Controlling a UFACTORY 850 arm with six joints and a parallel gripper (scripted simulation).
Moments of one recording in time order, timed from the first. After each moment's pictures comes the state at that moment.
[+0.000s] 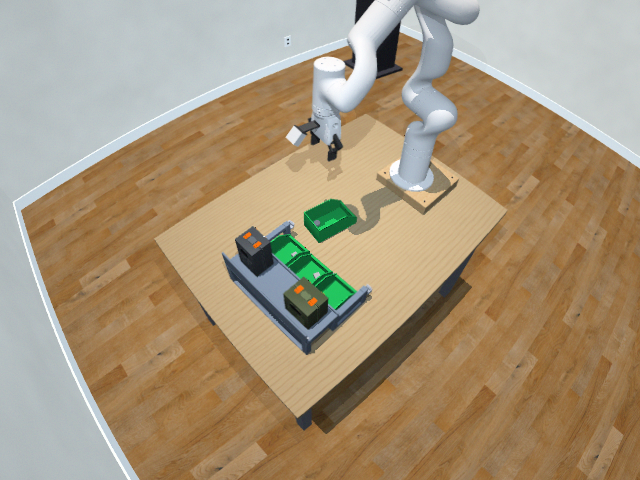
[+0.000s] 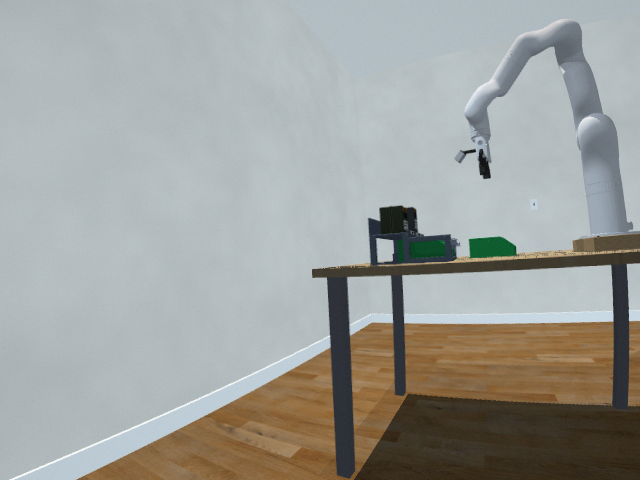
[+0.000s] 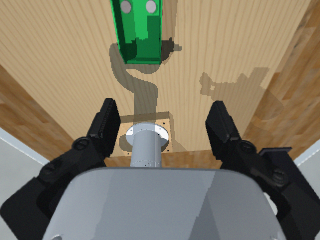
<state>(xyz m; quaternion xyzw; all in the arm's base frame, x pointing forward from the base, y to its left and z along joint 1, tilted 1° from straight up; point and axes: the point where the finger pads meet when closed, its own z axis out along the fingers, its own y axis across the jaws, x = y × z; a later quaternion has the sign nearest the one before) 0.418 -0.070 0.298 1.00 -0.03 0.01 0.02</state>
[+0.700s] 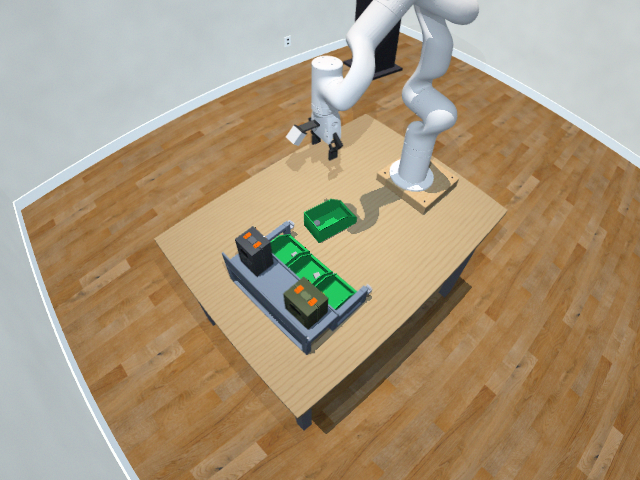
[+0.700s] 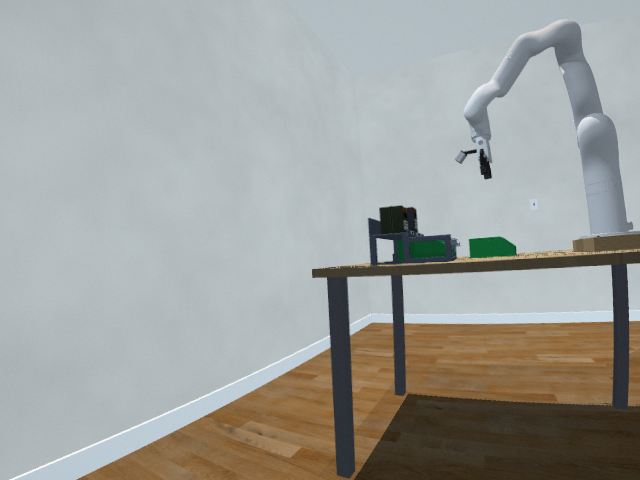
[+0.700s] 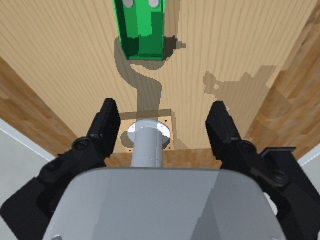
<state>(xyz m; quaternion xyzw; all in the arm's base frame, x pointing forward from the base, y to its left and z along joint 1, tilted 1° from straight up) 0.414 -0.071 0.298 1.00 -0.03 0.00 0.01</state>
